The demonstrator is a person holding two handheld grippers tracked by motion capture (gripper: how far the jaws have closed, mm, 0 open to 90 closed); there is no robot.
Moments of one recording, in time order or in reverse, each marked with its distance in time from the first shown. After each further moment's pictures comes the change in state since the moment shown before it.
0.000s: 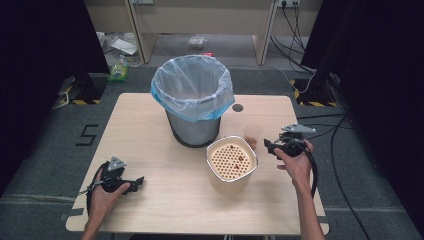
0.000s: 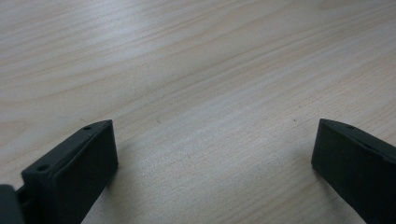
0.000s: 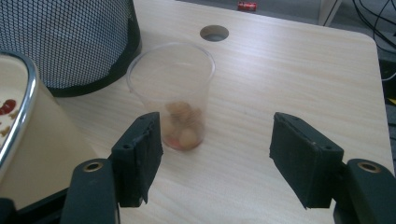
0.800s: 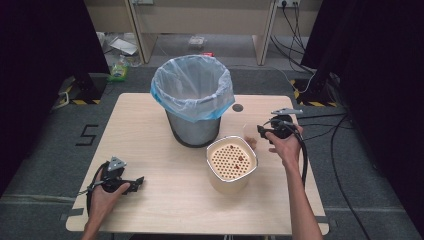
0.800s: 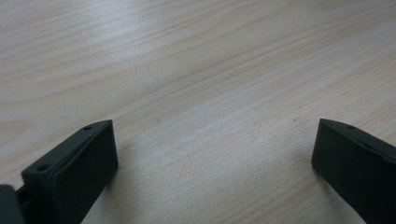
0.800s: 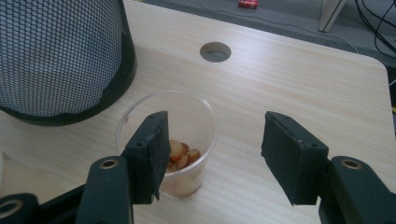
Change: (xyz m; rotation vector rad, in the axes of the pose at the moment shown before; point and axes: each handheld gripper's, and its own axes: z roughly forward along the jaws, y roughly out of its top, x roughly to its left) left arm 0.000 0.000 0.000 0.002 0.000 0.000; right arm 0.002 0.042 0.034 0.036 -0.011 -0.016
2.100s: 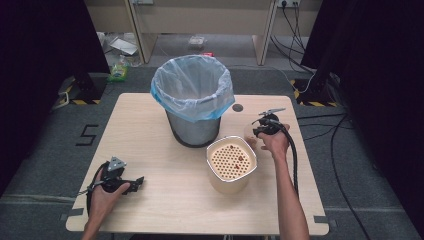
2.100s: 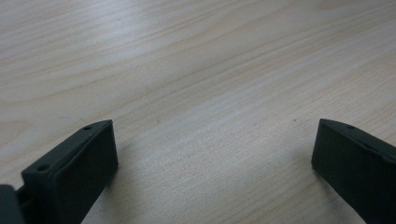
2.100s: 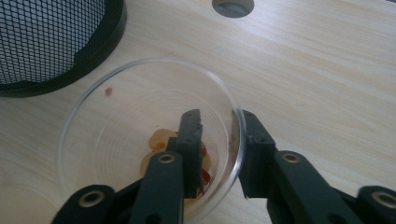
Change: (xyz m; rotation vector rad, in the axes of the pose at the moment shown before) left arm 0.000 0.000 0.000 0.000 0.000 0.000; right arm 0.001 -0.004 0.059 0.170 0.027 -0.038
